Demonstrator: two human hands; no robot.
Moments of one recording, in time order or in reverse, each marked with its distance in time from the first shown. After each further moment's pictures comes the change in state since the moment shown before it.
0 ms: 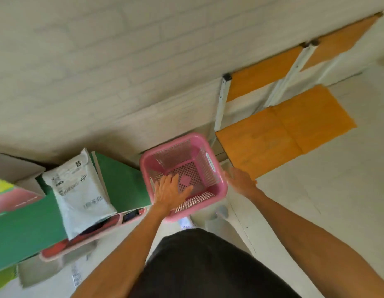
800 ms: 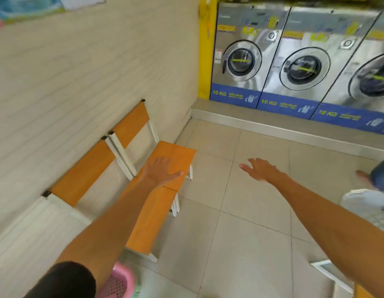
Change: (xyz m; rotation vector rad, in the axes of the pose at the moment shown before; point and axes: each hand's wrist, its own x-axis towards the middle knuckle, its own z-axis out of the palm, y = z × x) left_hand -0.007 0.574 -0.023 0.650 0.105 0.846; right_hand -0.299 0.467 -0.276 0.162 0.540 0.479
